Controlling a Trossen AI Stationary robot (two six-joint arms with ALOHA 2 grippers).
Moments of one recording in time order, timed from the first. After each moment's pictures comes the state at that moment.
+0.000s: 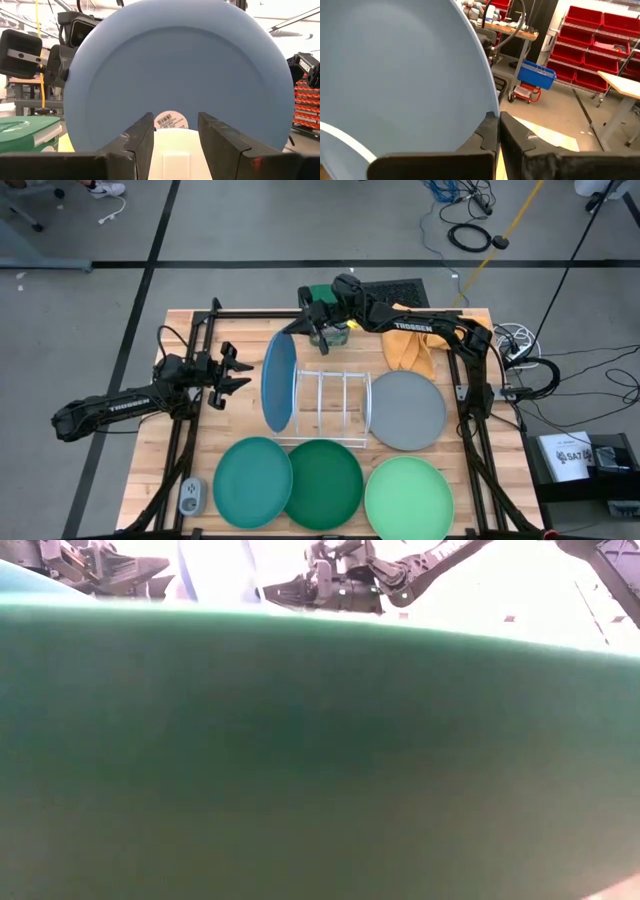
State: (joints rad) left arm 0.47 0.42 0.01 0.77 0.55 -0.20; right arm -0.45 1.98 1.58 0.35 -0.76 -0.28
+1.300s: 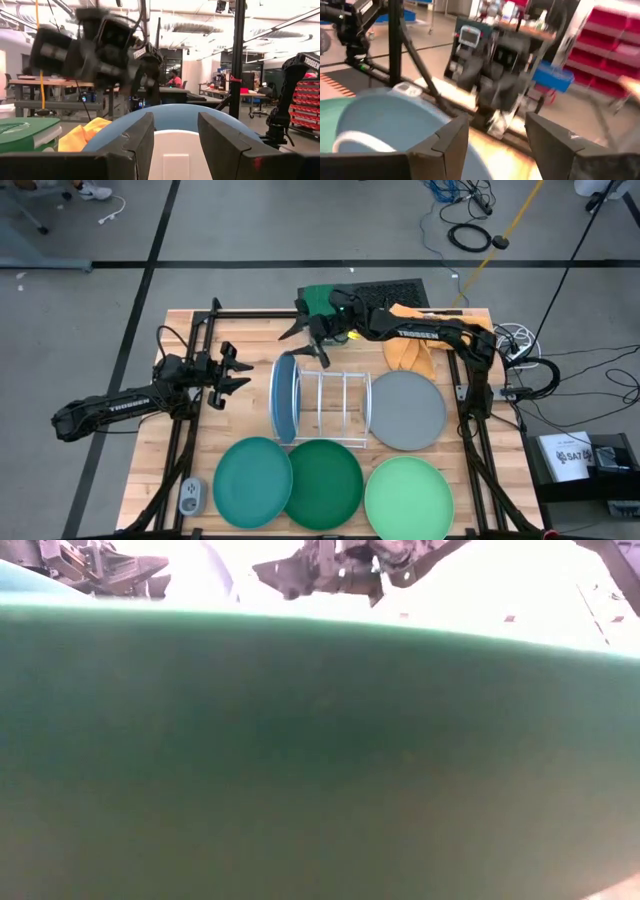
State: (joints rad) left arm 0.47 0.42 0.01 0.78 0.55 -0.20; right arm -0.35 1.92 1.58 0.26 -0.73 -0.36
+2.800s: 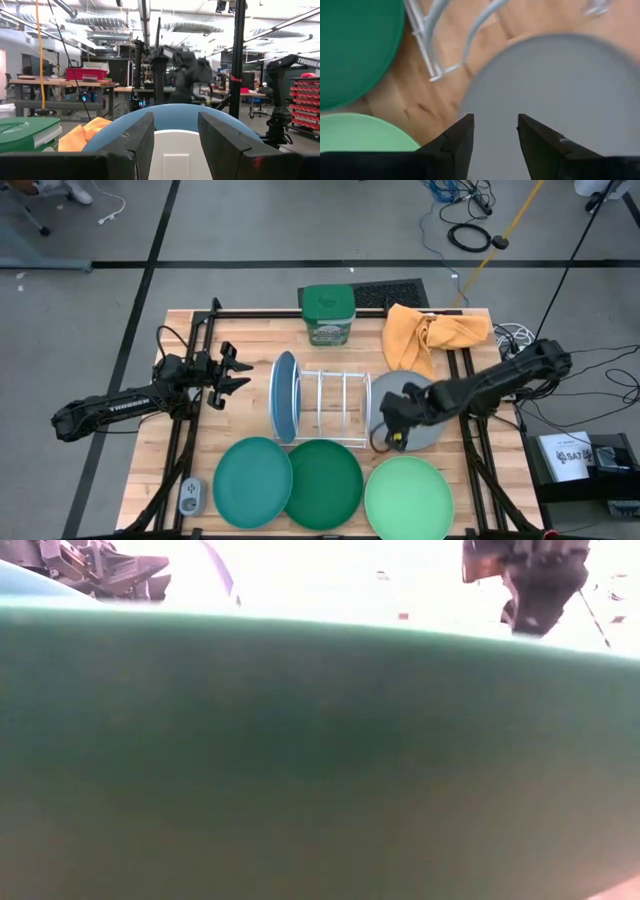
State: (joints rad) left arm 0.47 0.42 0.01 0.78 0.55 -0.20; right arm 0.32 1.35 1.02 -0.89 0.18 0.77
